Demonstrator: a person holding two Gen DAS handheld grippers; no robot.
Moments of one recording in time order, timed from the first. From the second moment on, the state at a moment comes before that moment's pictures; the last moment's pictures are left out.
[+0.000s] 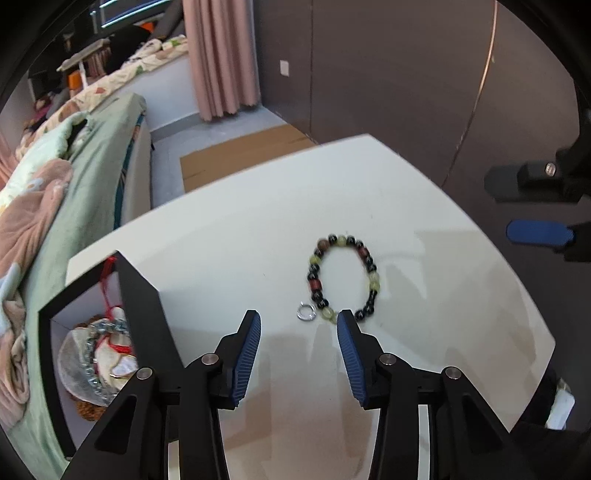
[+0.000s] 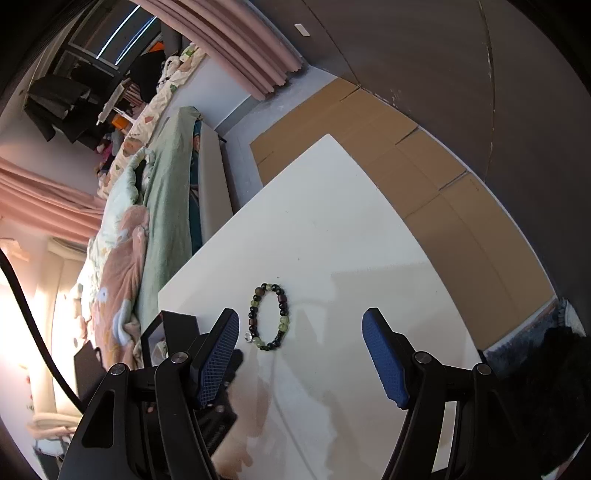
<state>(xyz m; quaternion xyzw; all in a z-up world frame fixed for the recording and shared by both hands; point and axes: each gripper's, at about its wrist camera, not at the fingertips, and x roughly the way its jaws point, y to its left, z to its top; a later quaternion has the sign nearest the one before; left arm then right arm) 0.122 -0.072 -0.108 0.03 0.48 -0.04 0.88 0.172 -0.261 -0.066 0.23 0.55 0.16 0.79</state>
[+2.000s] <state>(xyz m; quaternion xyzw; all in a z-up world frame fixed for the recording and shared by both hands) 0.105 0.063 -0.053 -0.16 0.41 0.02 0.90 0.189 -0.155 -0.104 0.05 0.56 0.12 0.82</state>
